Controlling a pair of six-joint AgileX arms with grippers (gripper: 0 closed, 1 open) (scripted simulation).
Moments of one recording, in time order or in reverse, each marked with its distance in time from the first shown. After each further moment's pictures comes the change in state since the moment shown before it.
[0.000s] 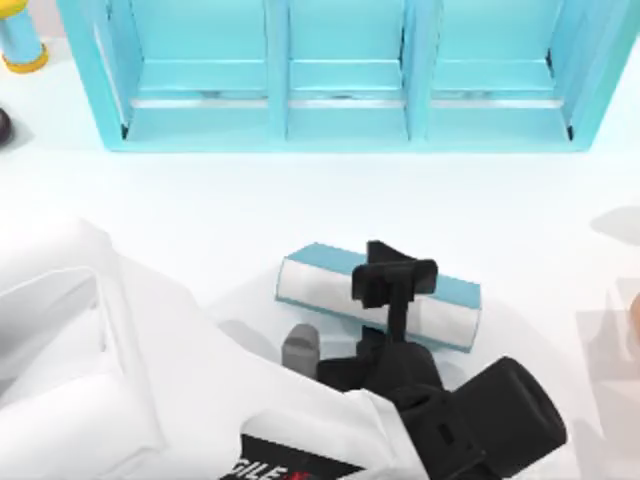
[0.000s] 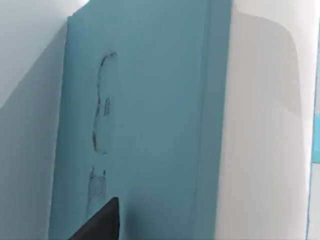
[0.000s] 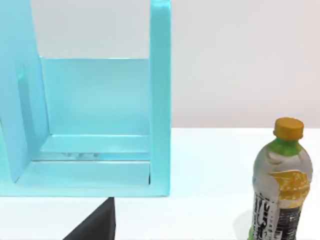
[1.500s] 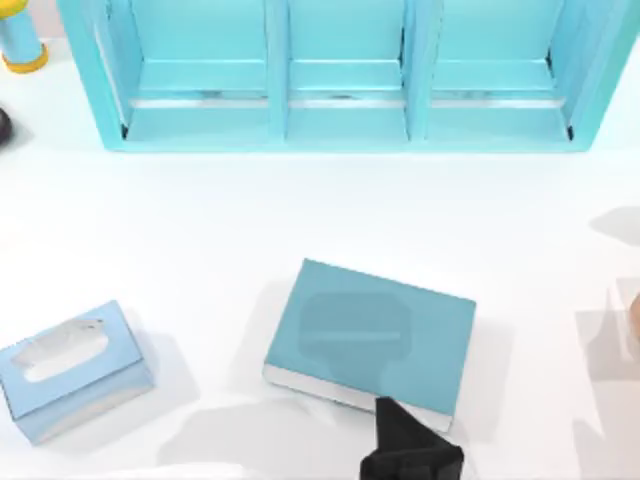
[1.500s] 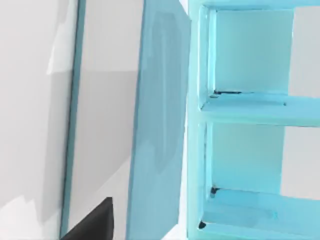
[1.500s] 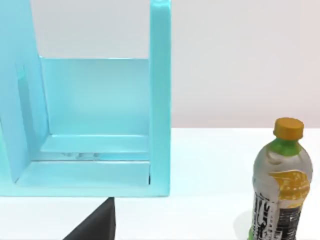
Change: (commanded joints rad) left arm -0.407 0.154 0.302 -1.456 -0.012 -1.352; right arm 0.000 0.000 0.000 0.000 0.000 0.000
